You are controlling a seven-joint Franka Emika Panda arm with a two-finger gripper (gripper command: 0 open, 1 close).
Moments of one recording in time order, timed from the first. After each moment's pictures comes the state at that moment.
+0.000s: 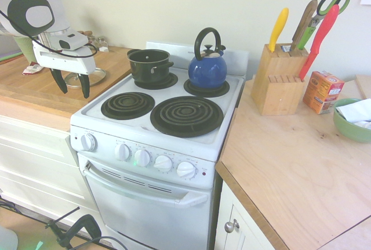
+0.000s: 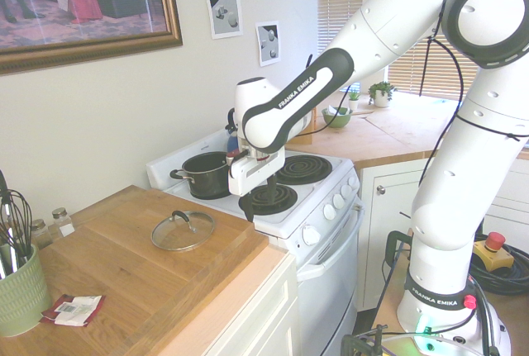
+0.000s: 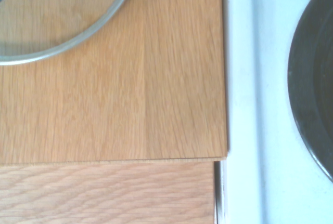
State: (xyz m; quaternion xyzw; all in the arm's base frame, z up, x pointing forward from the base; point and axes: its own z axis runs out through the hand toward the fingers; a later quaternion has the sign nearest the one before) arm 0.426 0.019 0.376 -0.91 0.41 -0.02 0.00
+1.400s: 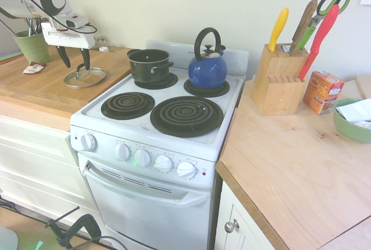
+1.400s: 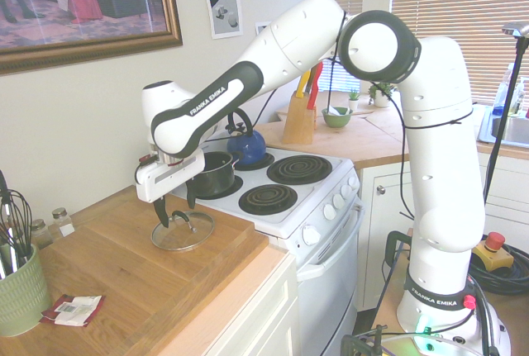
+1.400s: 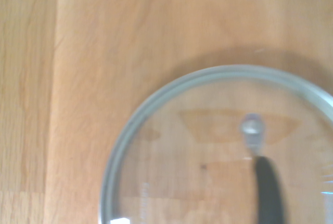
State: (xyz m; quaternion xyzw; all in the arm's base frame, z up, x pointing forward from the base) arm 0.599 0.152 0.386 -0.93 0.37 -0.03 0.01
